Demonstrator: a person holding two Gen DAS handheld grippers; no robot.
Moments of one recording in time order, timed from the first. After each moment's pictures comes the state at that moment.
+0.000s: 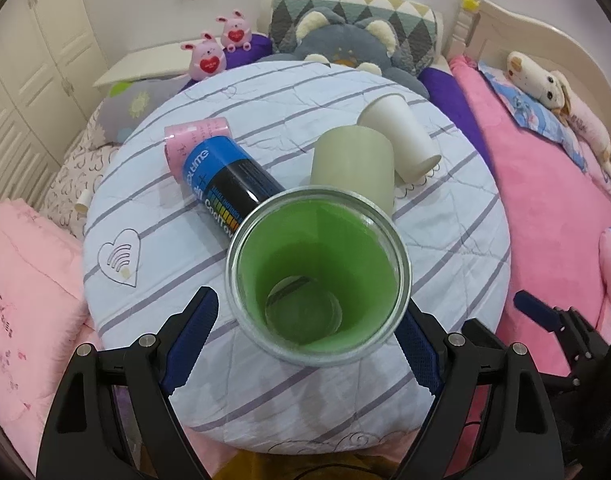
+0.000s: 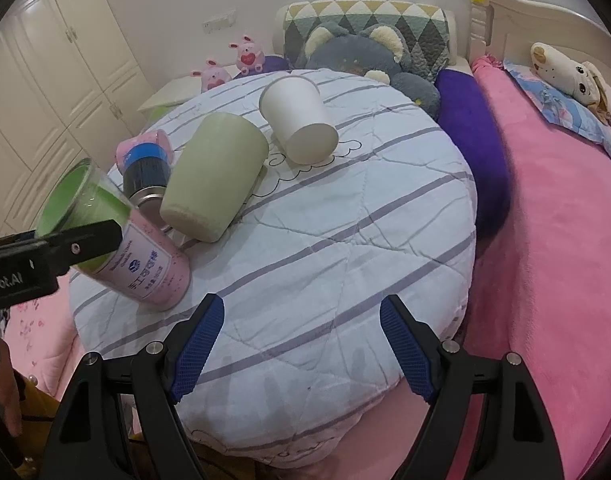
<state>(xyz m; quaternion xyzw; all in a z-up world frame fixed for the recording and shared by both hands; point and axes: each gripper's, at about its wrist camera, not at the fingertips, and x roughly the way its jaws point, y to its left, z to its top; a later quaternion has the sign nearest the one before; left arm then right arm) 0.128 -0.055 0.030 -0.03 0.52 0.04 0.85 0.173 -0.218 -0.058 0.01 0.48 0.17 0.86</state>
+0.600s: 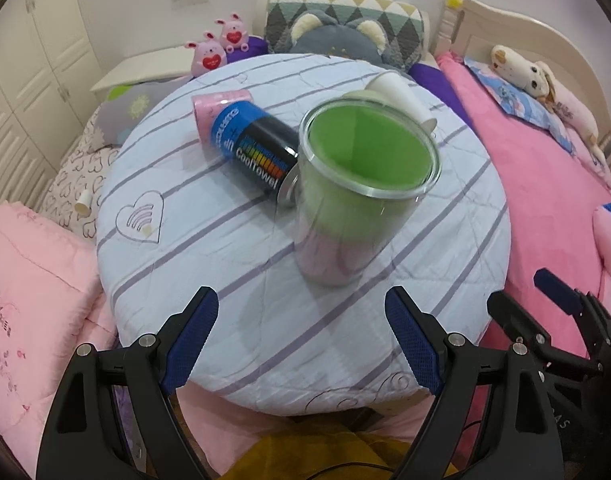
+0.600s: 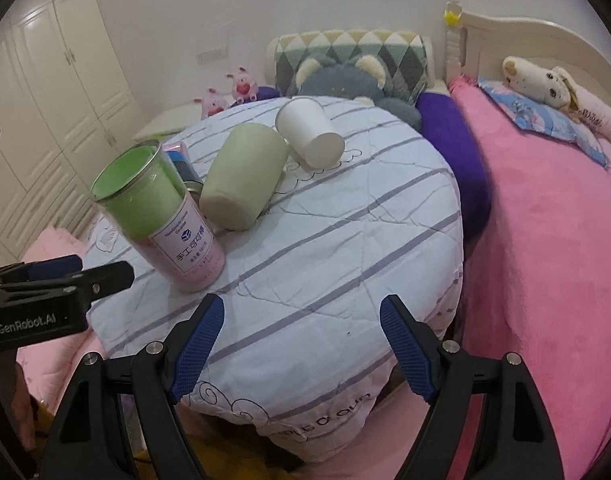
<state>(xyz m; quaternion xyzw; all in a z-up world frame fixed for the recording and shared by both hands) 0.069 -0.028 0.016 -0.03 0.50 0.01 0.86 0.108 -0.200 -0.050 0.03 0.42 0.13 0.90</state>
